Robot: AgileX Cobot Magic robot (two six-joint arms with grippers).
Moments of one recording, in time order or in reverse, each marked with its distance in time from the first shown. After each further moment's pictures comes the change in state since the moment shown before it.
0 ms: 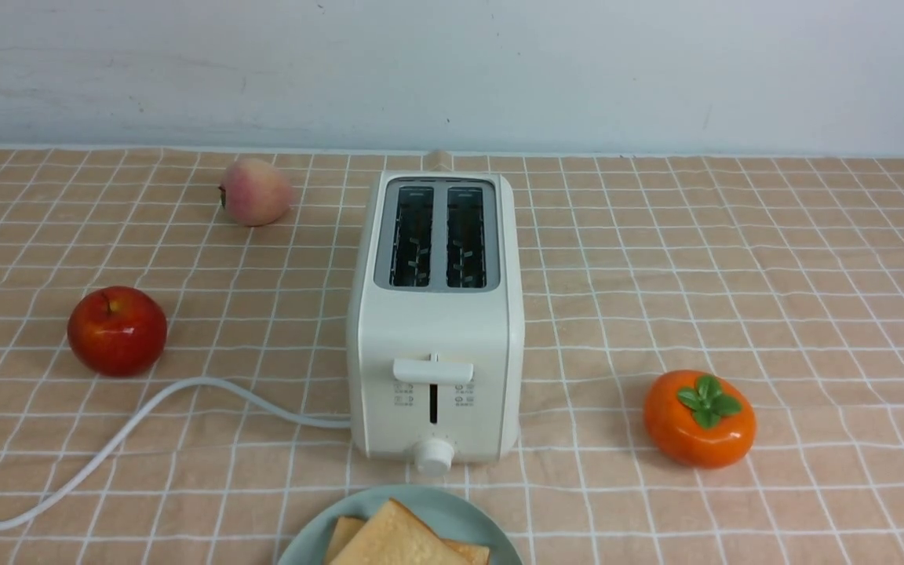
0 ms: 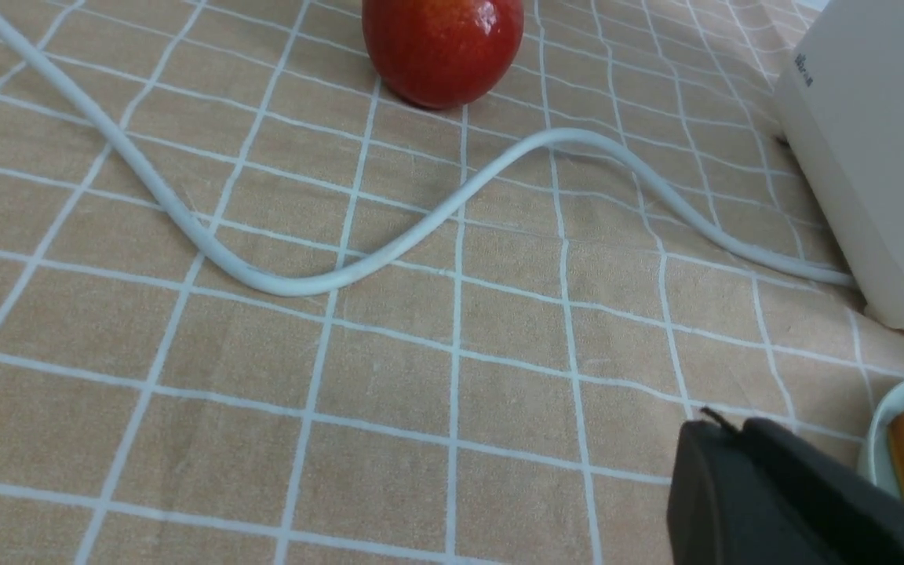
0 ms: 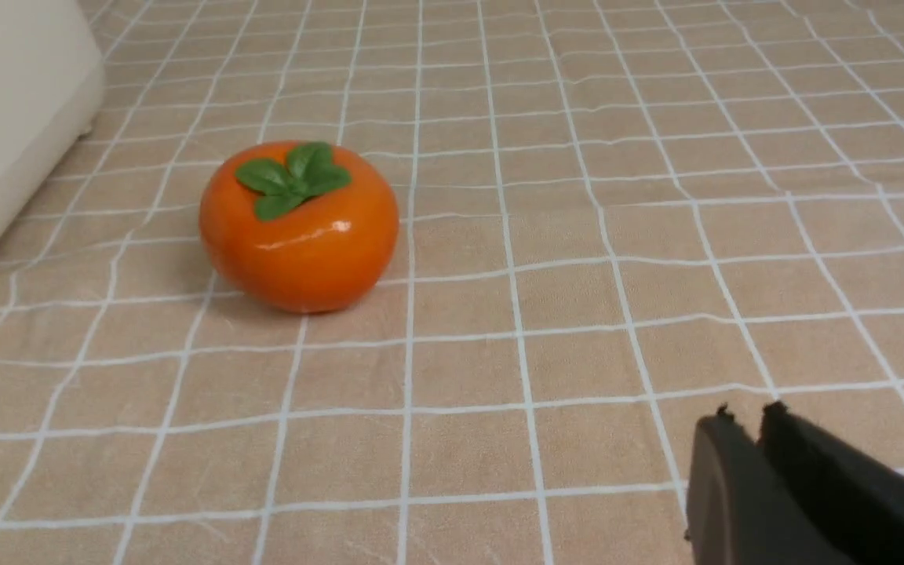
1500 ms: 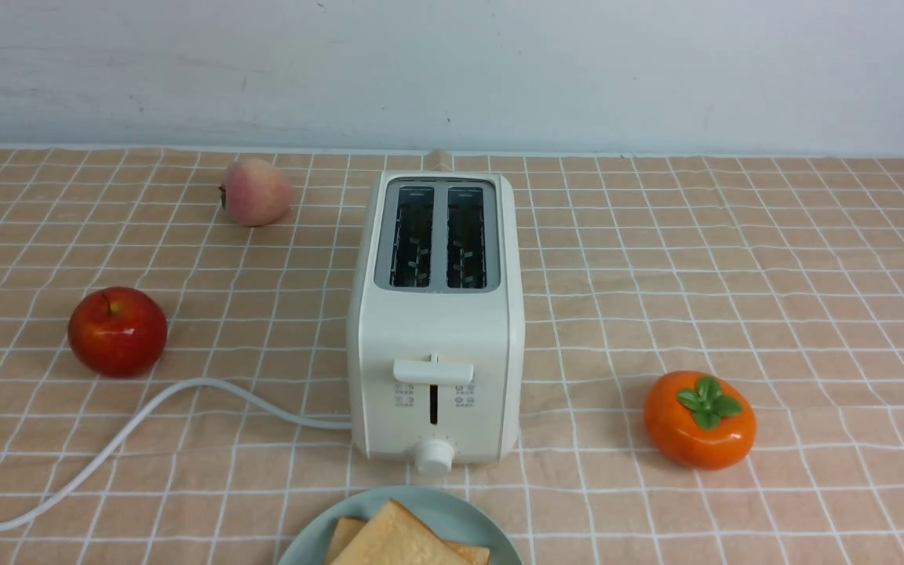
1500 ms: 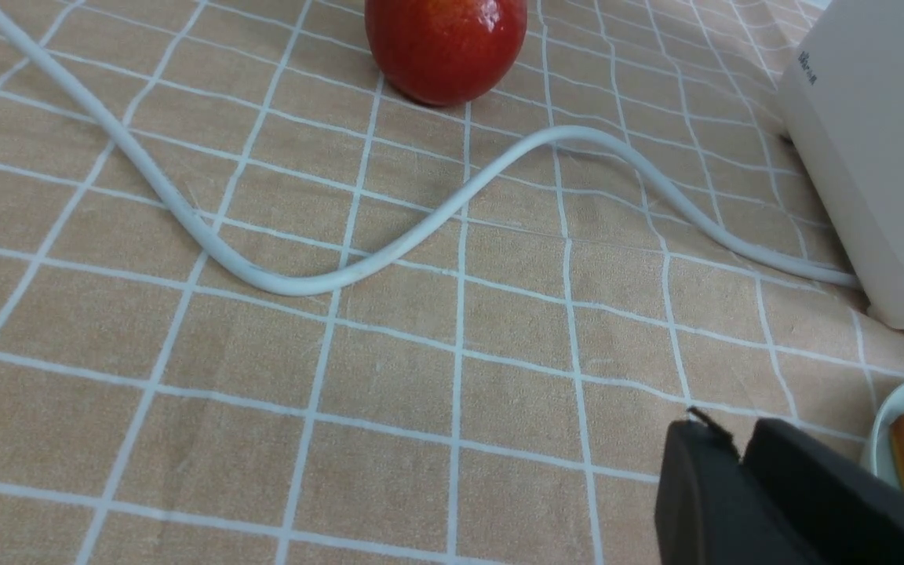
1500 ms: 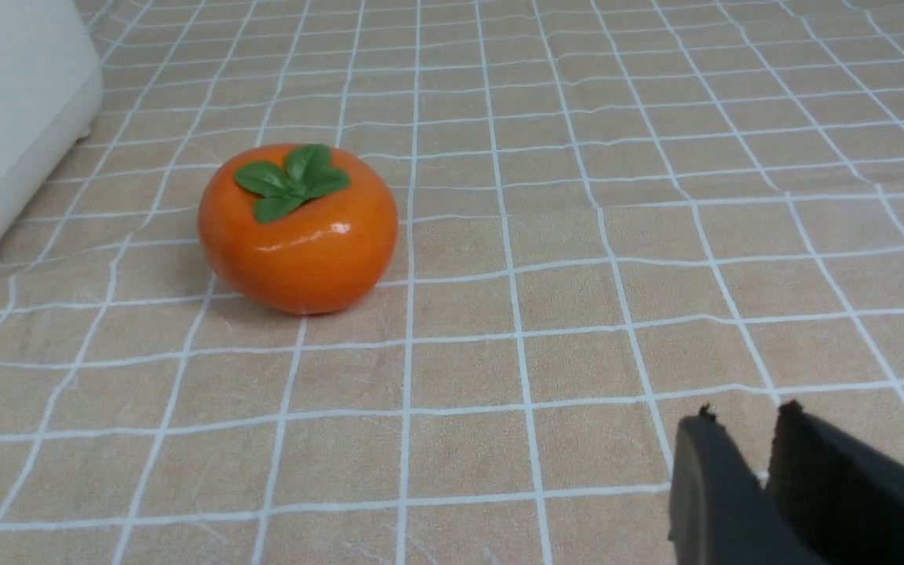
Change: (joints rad) right arm -0.001 -0.001 0.000 0.000 0.000 0.000; left arm 0.000 0.000 0.000 0.000 0.000 0.000
